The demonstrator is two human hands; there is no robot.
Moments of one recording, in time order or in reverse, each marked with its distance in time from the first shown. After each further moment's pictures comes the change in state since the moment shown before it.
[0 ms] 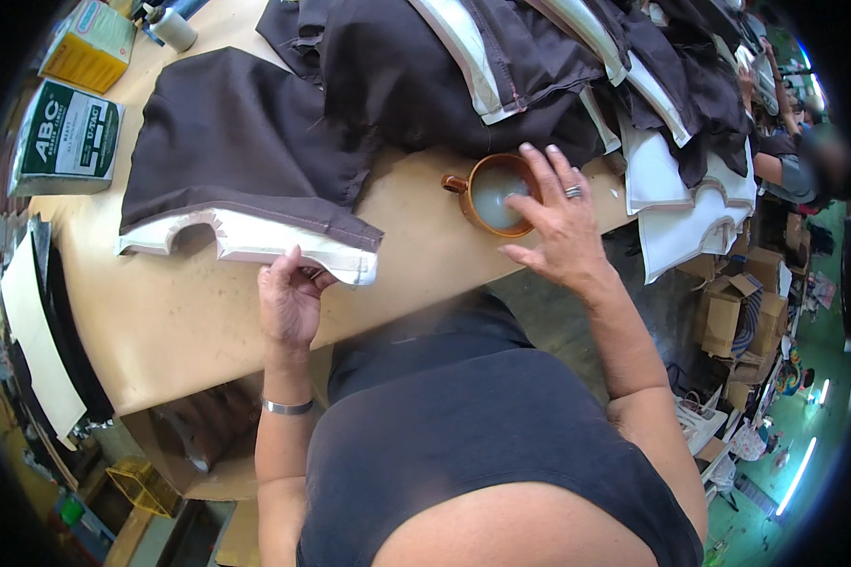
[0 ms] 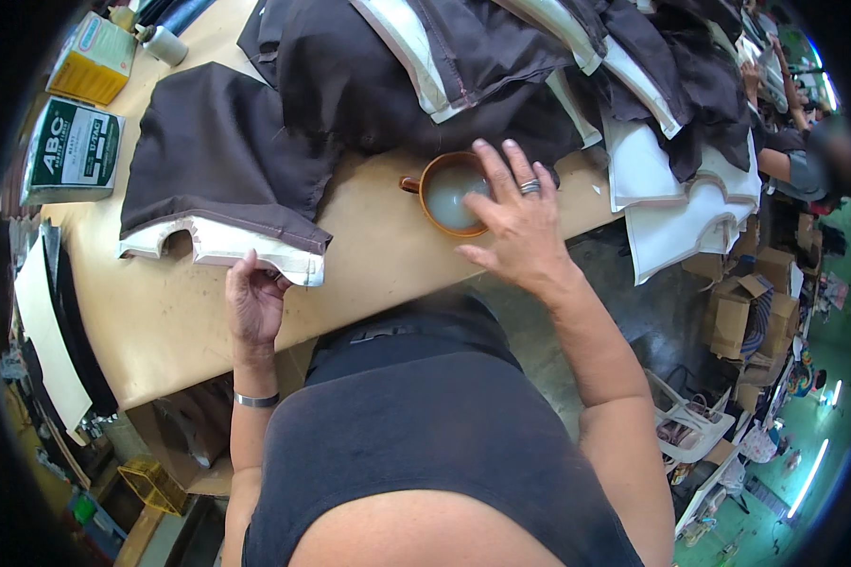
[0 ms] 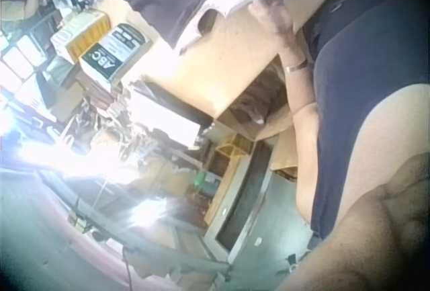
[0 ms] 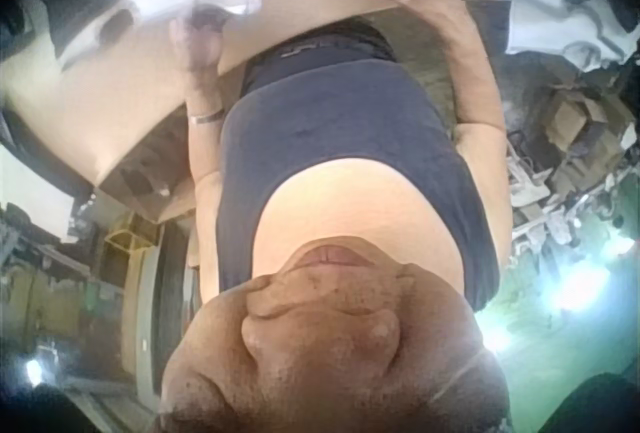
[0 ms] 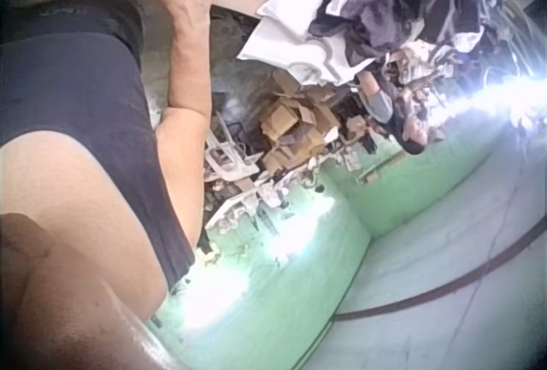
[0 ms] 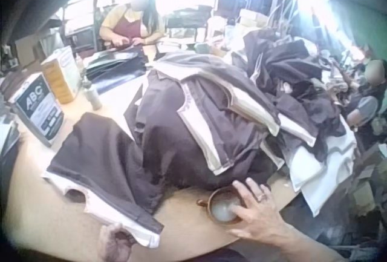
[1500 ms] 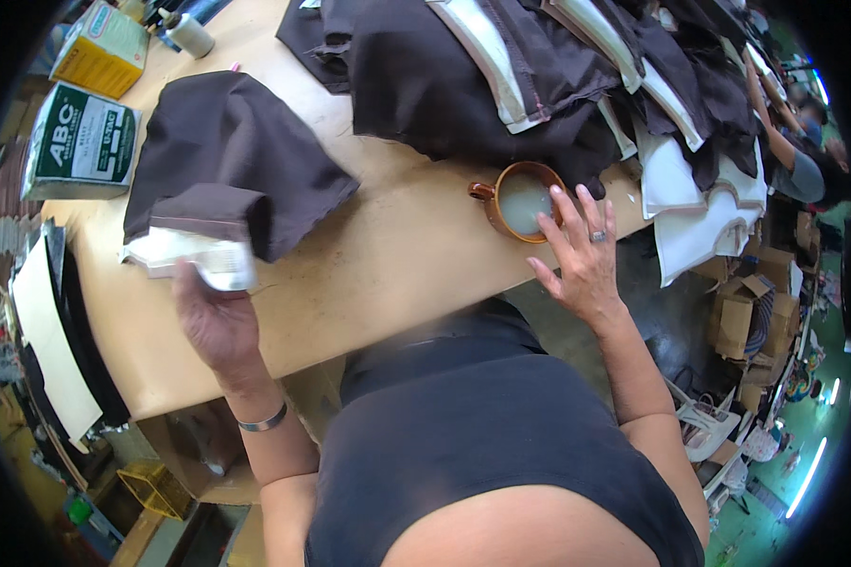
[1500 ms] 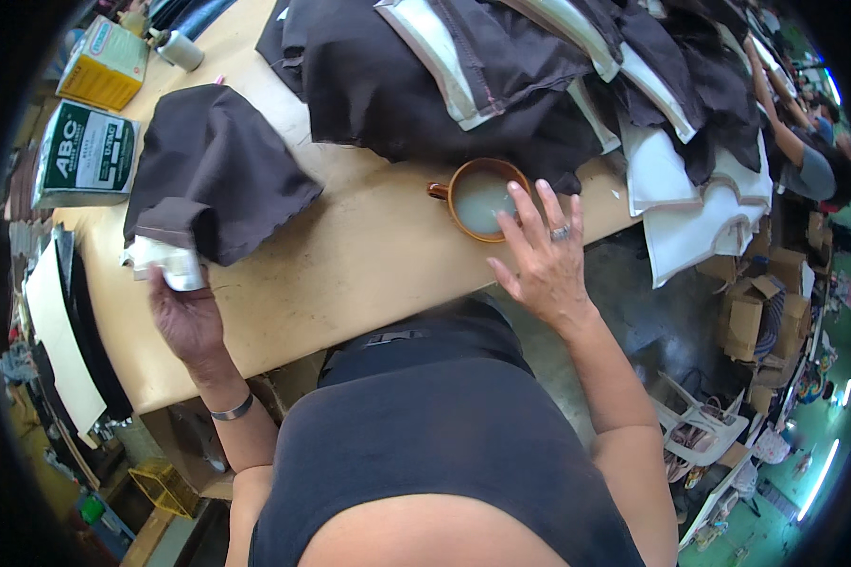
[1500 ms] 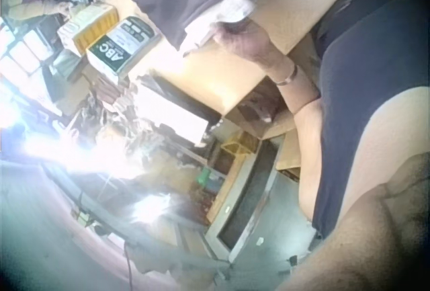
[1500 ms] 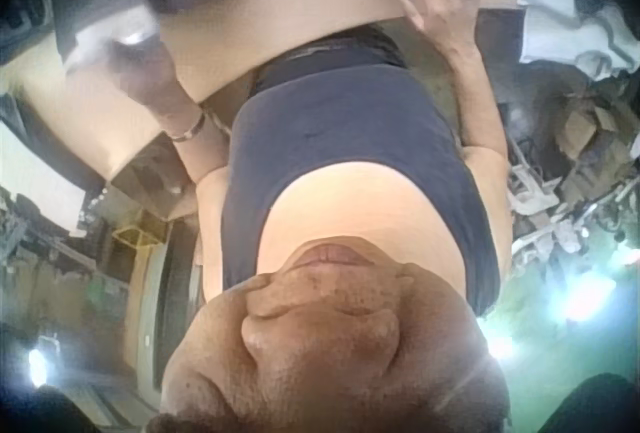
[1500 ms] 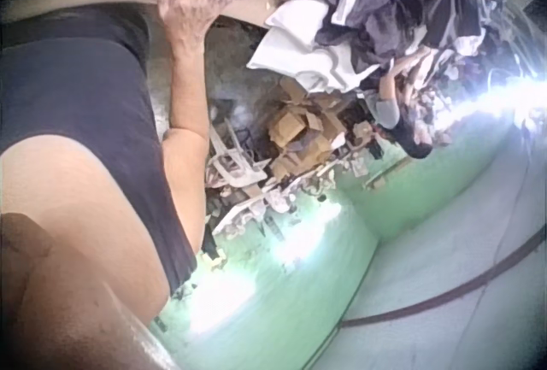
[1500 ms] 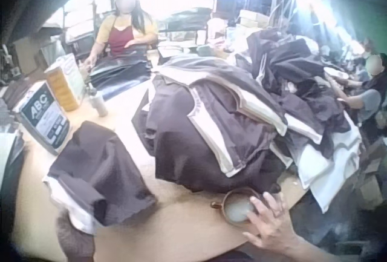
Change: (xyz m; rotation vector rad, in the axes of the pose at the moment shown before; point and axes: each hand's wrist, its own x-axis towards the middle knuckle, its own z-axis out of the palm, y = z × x) left_hand 0.002 0.084 -0.020 -0.135 -0.129 0.415; right_hand -0.029 -0.011 0.019 -0.071 0.199 0.009
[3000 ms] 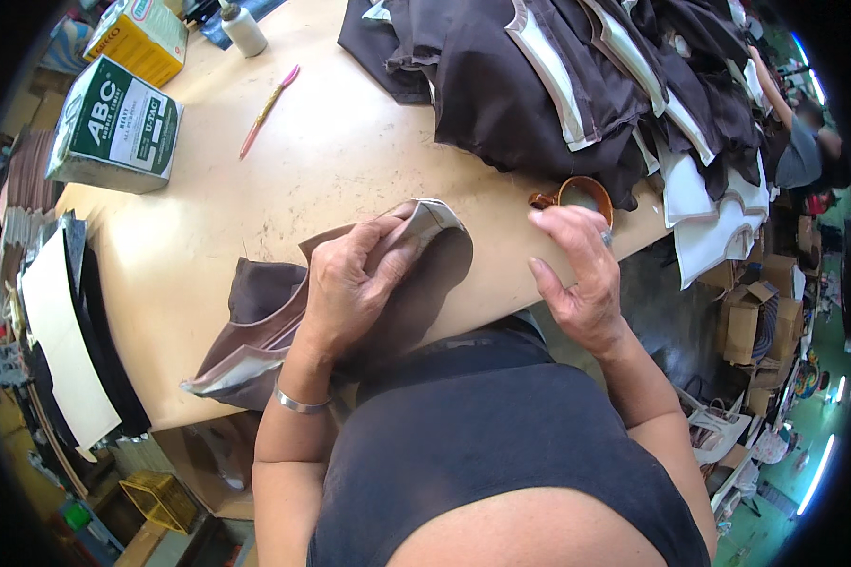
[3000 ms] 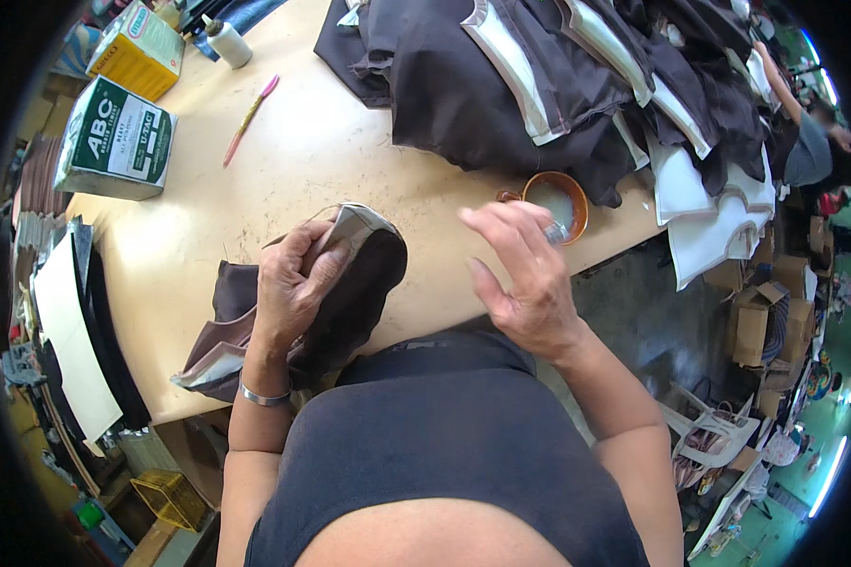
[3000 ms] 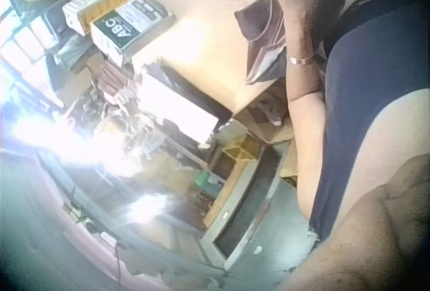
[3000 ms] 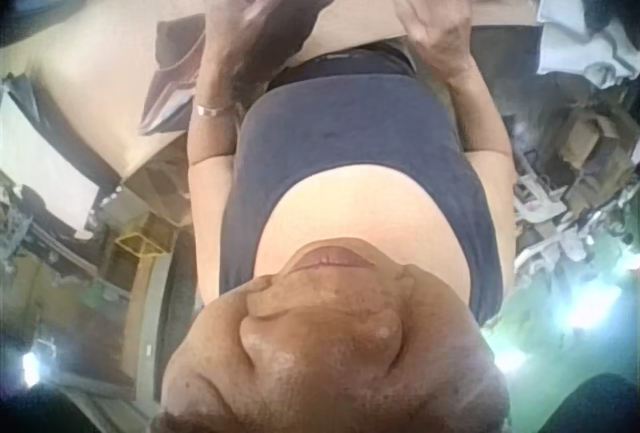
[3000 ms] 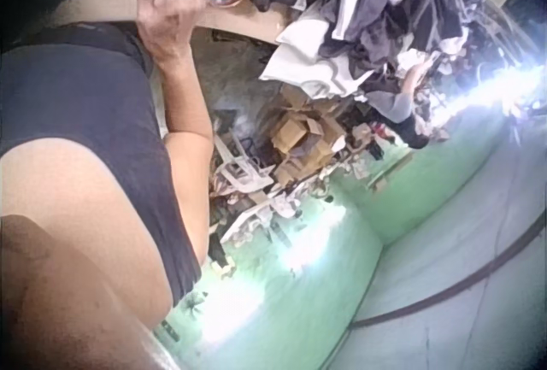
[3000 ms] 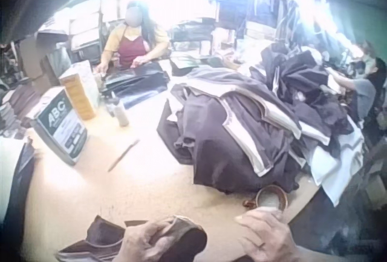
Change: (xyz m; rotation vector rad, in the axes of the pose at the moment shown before) left_hand 0.013 0.000 0.035 1.223 -0.519 -0.051; right_hand 0.063 -0.107 -0.041 0.604 0.225 -0.018
